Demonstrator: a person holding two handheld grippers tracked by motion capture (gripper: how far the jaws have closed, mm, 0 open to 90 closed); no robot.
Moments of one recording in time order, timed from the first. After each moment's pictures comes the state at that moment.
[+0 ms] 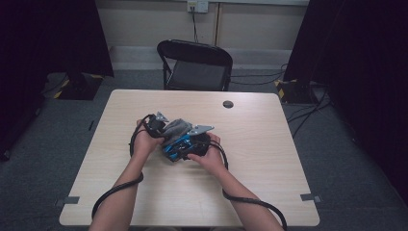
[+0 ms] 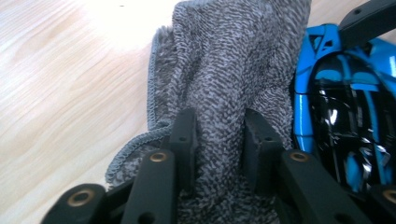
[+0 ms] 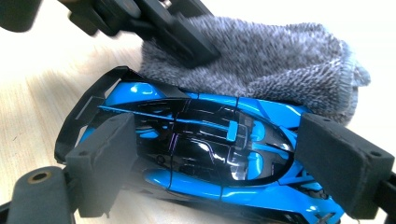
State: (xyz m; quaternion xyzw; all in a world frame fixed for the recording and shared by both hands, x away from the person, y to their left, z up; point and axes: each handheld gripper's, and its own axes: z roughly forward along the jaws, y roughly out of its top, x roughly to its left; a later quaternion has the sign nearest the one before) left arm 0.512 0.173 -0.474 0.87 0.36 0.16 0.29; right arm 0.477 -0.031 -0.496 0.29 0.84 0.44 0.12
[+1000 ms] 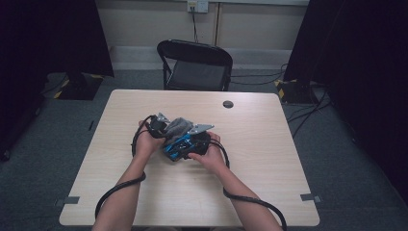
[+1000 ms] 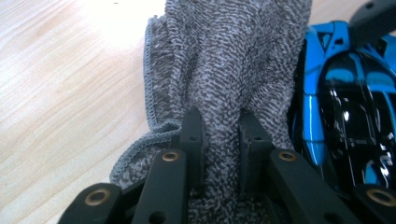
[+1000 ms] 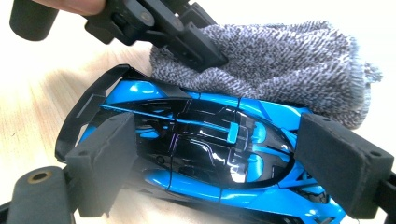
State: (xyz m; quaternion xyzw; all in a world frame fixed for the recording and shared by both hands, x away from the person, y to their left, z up) left arm 0.514 0.176 -0.479 0.87 0.36 0.15 0.30; right arm 0.481 -0.031 -0.494 0.29 0.85 0.44 0.11
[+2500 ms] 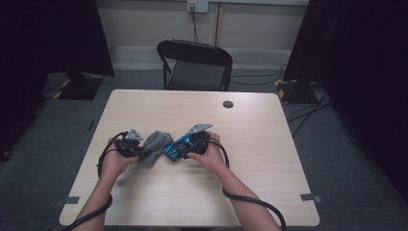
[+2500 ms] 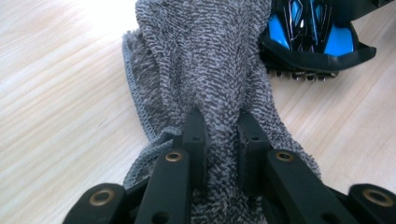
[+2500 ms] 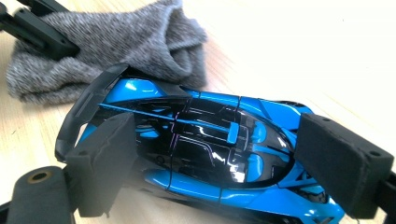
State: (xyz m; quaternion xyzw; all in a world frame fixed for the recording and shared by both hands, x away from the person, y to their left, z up) left arm 0.434 0.255 -0.471 0.86 0.37 0.13 0.32; right arm 0.482 -0.030 -0.492 0.29 0.85 0.43 0.11
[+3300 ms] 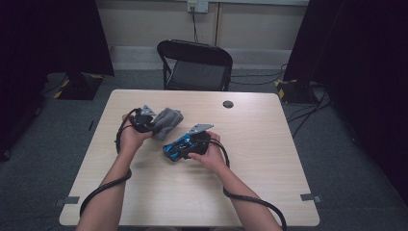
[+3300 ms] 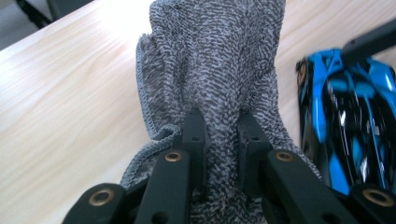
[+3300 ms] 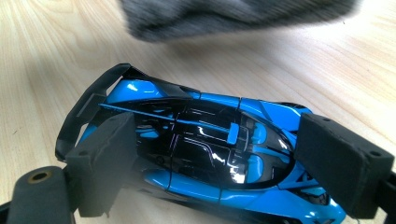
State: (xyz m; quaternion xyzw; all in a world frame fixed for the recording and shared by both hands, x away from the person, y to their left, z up) left arm 0.512 0.201 -0.442 0.85 0.37 0.18 0.33; right arm 0.482 -0.031 -0.493 0.28 0.85 0.44 0.11
